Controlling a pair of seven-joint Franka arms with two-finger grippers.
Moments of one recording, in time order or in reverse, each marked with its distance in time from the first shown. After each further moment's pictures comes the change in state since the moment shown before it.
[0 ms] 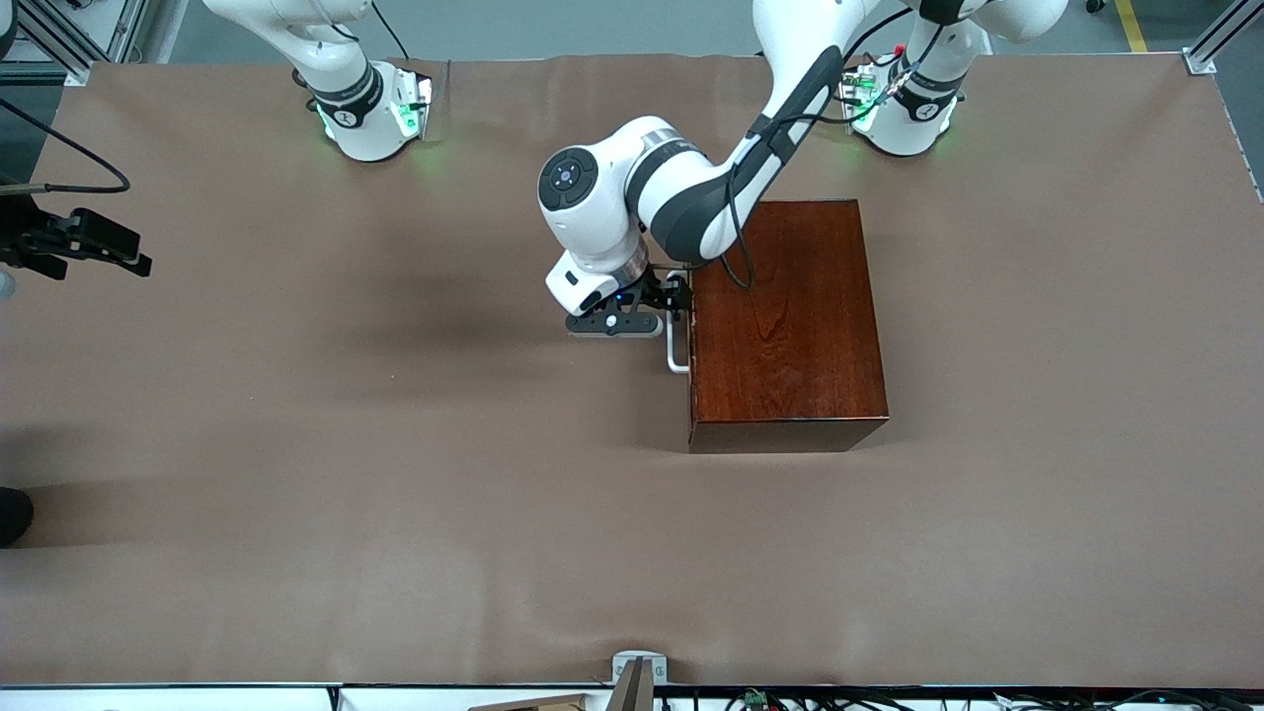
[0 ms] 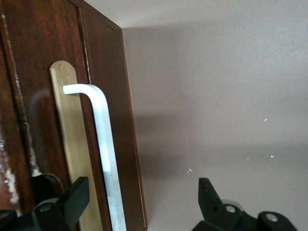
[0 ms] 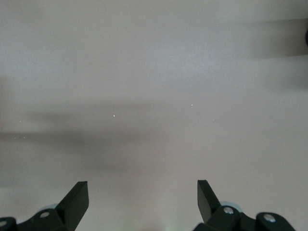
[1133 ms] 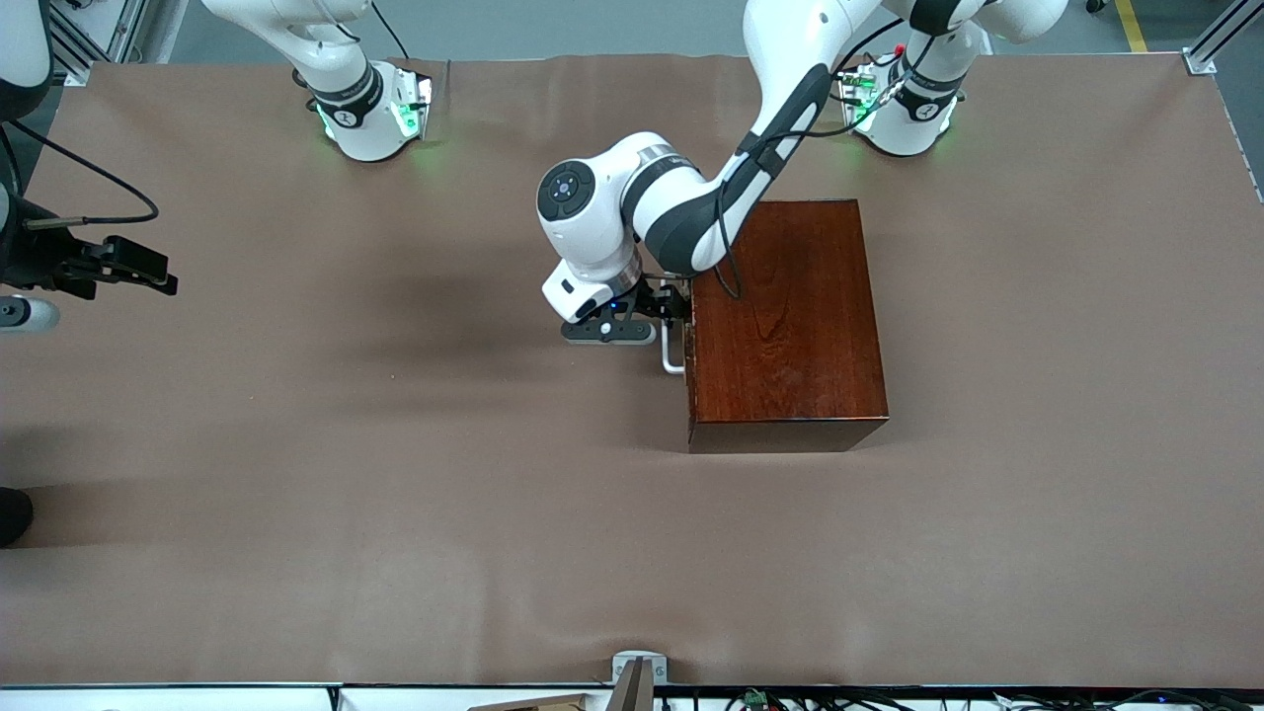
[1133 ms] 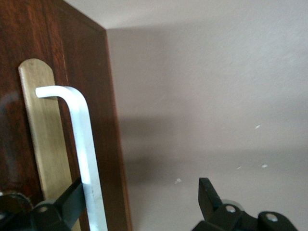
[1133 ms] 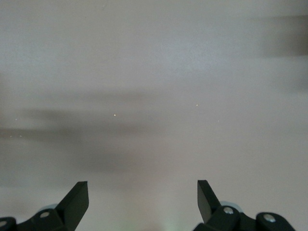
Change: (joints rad) left arm -0.009 0.035 -0.001 -0.002 0.002 0.092 -0.037; right arm 0.019 0.054 -0.005 -0.003 0.000 0.022 0.000
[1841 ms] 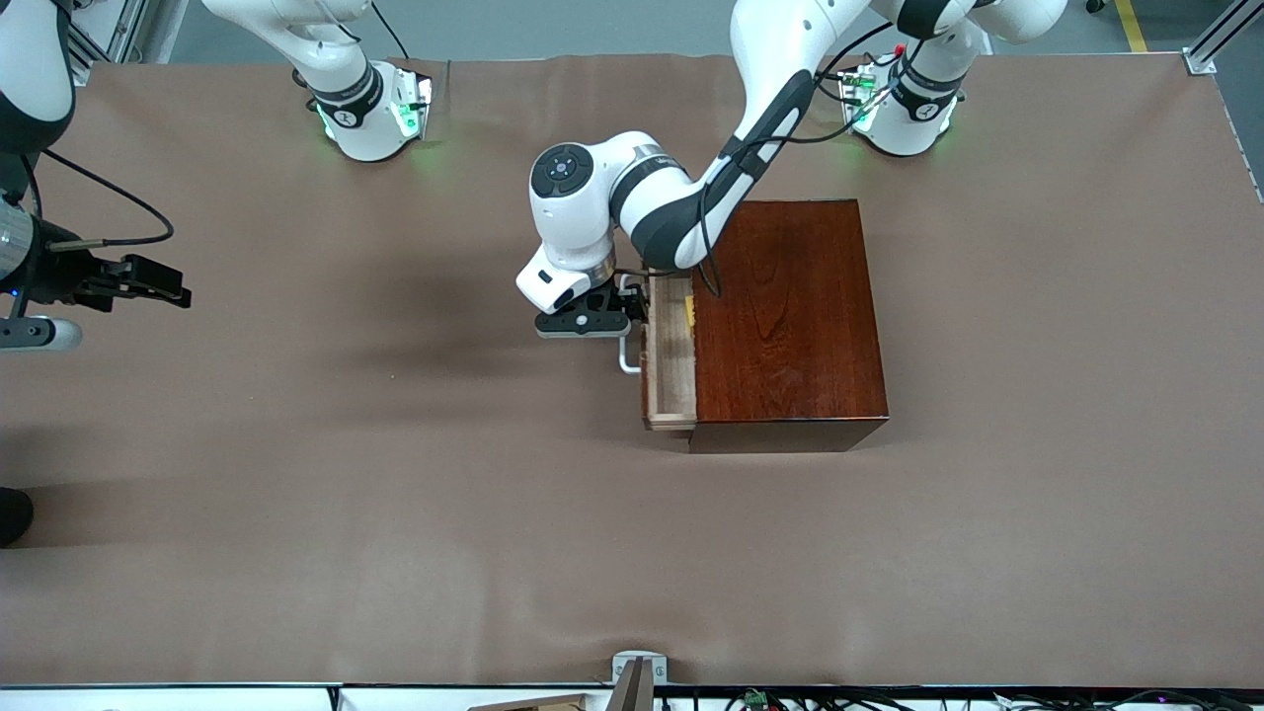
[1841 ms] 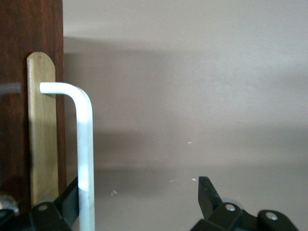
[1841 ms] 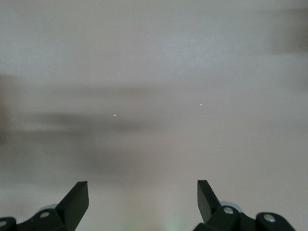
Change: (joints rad) left arm -0.022 0.027 -0.009 -0.001 -0.036 0.195 -0.115; right arm 0.000 0.020 -0.001 -0.038 0.021 0.034 0.000
